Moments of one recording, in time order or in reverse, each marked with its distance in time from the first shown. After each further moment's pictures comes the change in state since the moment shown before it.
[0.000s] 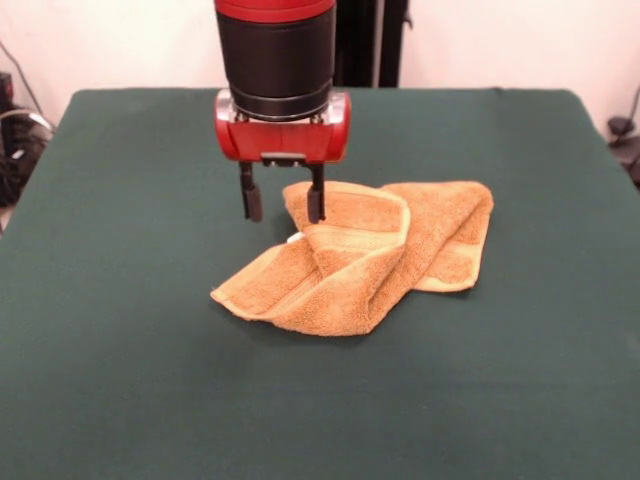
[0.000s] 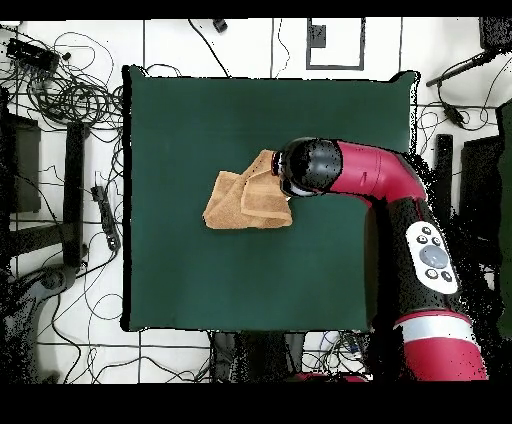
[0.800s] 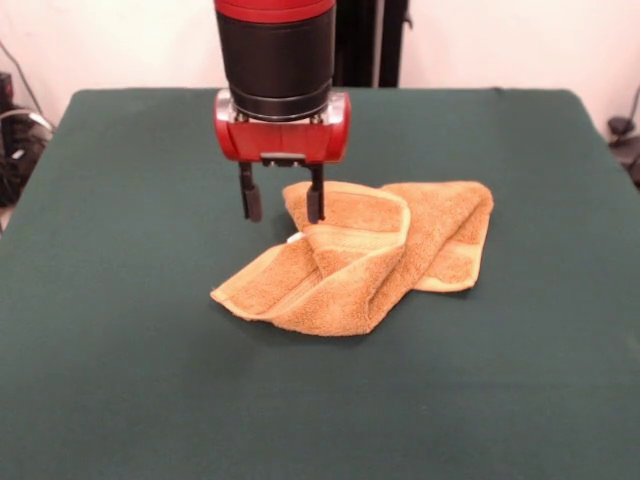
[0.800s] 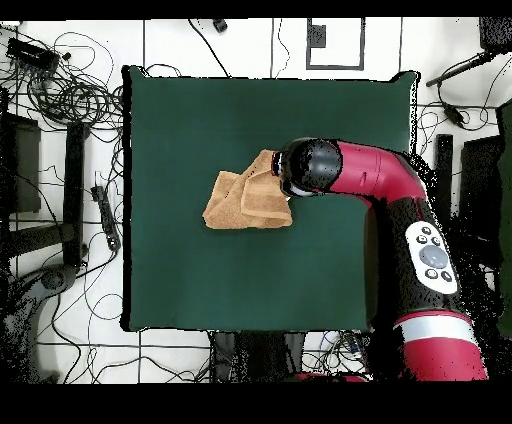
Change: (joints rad) arm 0.001 0.000 0.000 0.000 -0.003 0.000 0.000
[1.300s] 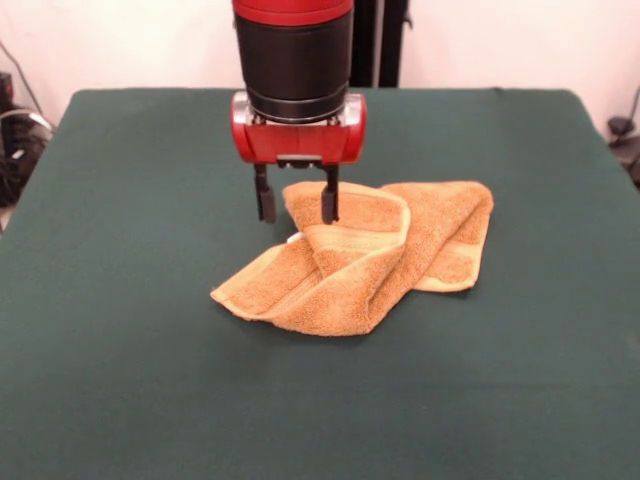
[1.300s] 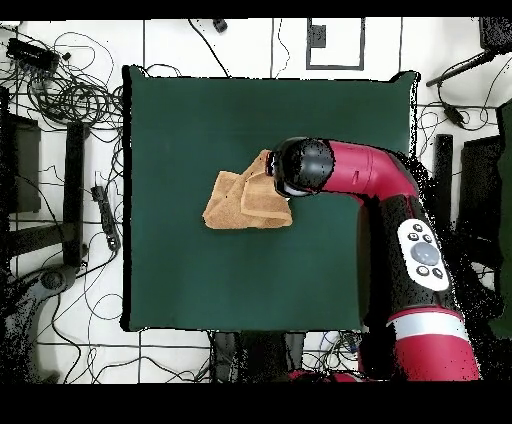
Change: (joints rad) arm 0.019 0.002 0.000 0.000 0.000 0.000 0.000
